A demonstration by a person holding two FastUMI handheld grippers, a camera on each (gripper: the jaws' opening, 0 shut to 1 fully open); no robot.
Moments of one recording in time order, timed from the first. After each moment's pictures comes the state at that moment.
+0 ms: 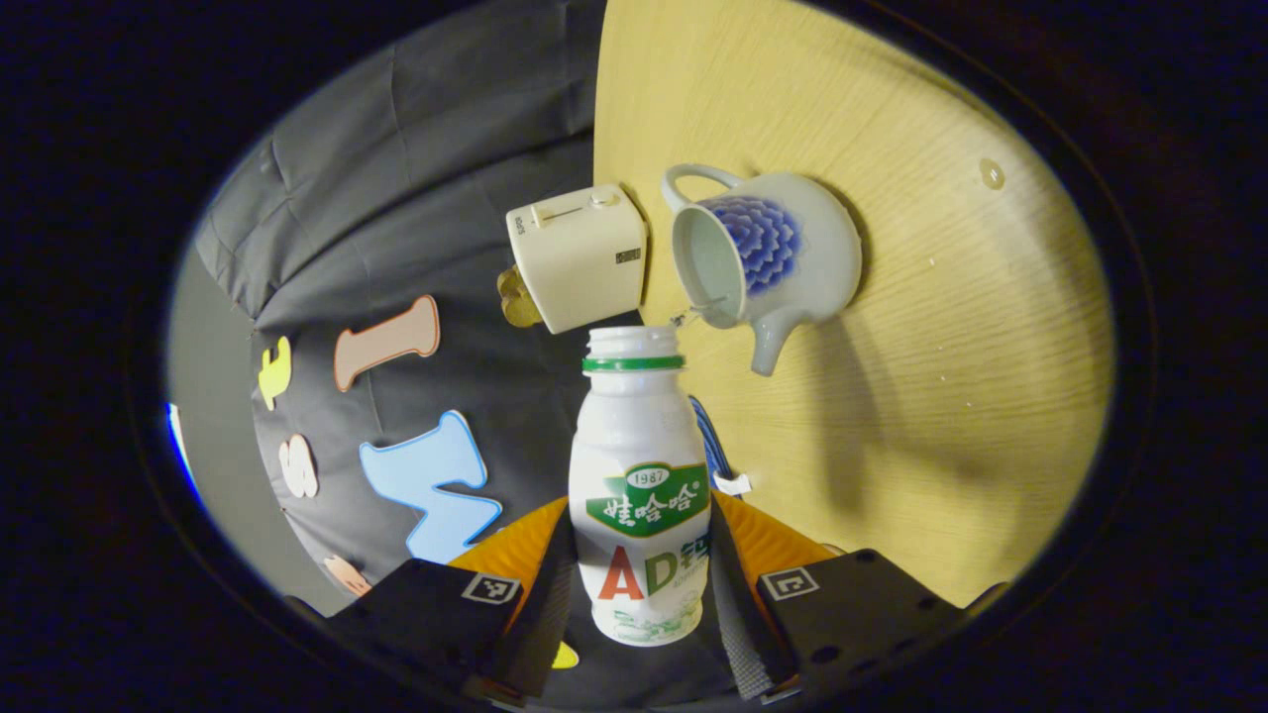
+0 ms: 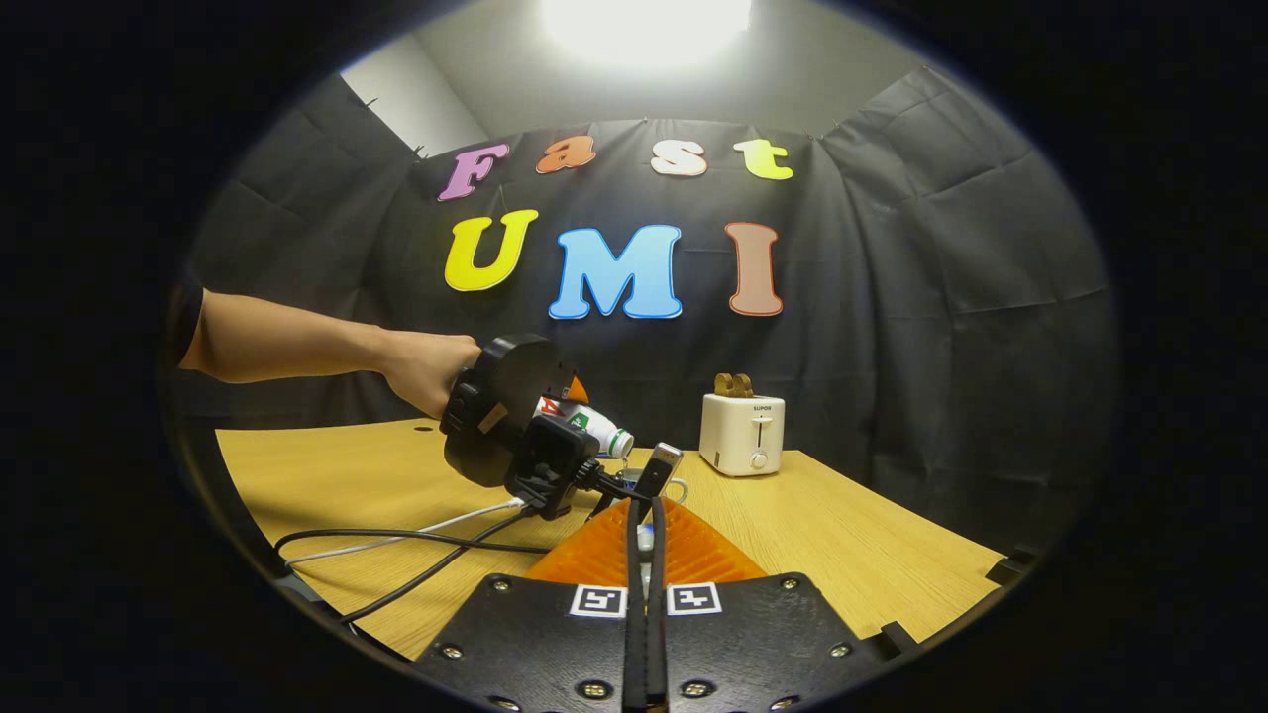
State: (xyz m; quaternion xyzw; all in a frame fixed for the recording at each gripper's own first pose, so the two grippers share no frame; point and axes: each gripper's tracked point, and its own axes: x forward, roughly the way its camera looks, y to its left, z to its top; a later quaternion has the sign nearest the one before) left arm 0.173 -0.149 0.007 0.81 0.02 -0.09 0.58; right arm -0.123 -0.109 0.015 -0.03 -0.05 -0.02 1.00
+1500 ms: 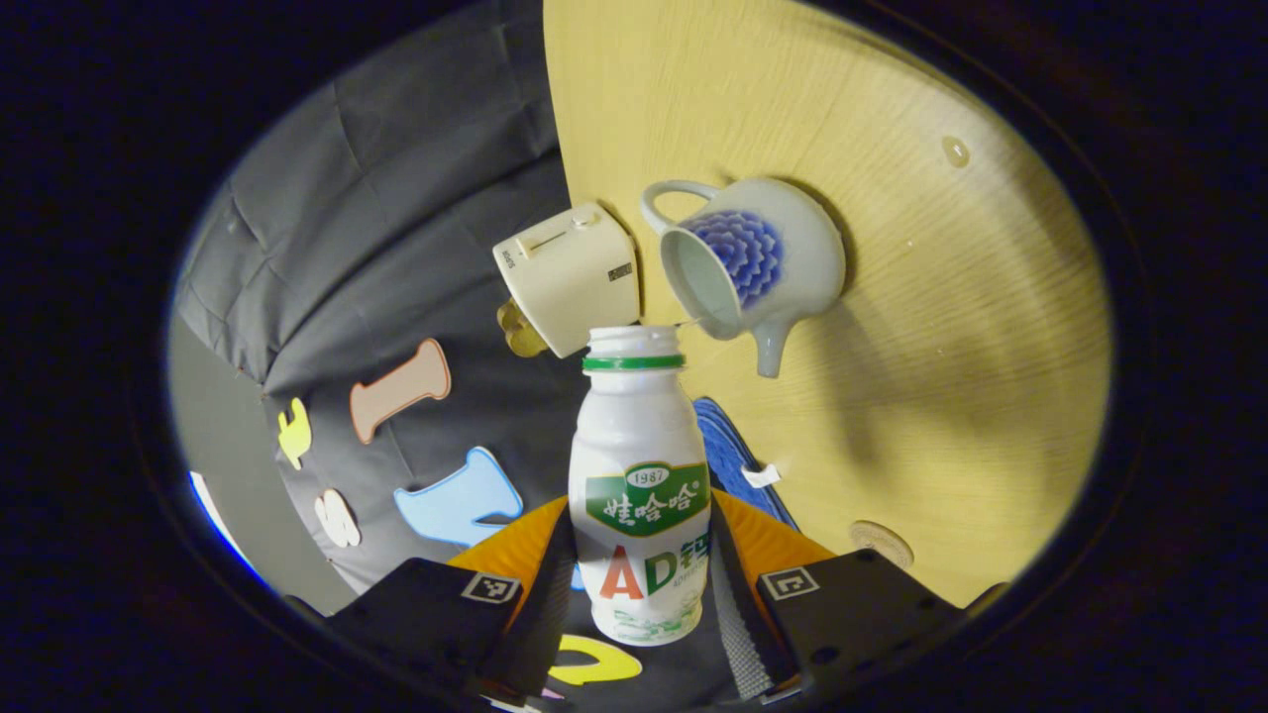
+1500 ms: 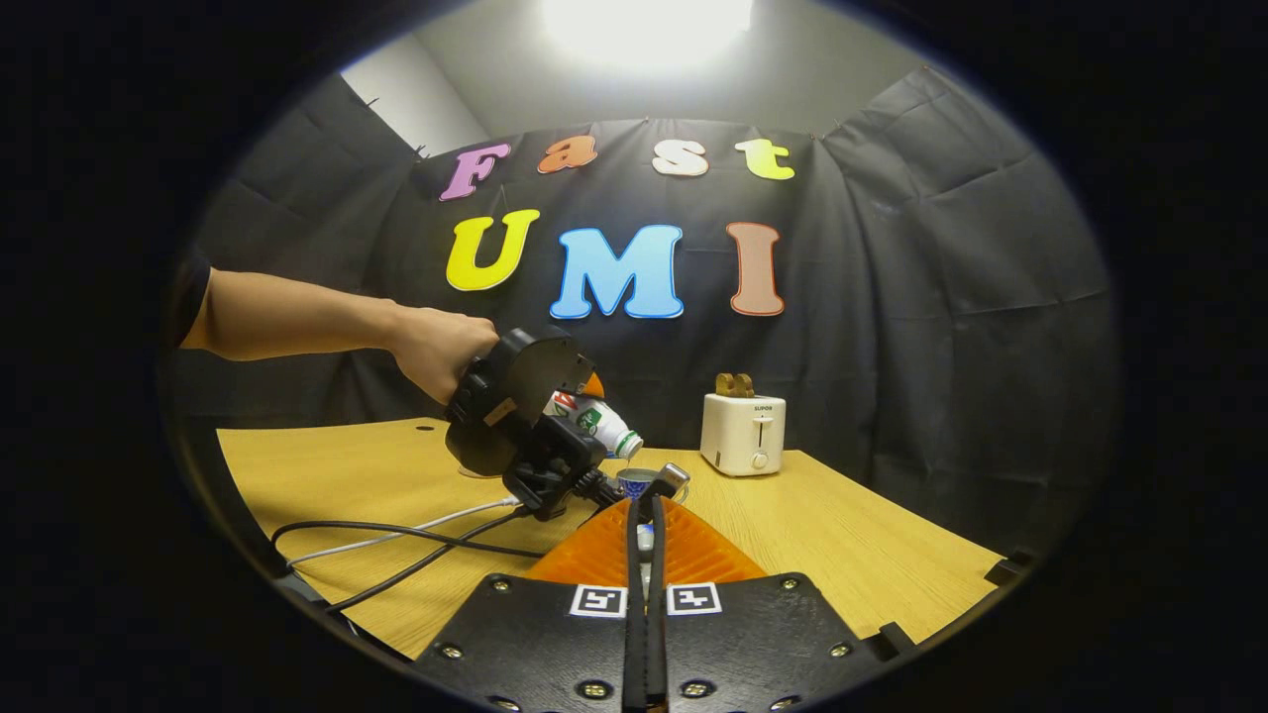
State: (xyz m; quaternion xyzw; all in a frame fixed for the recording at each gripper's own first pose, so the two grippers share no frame) left arm 0.173 -0.162 0.019 0.85 -0.01 -0.09 0.51; right arm -0.122 -0.109 0.014 -0.03 -0.04 -0.02 1.00
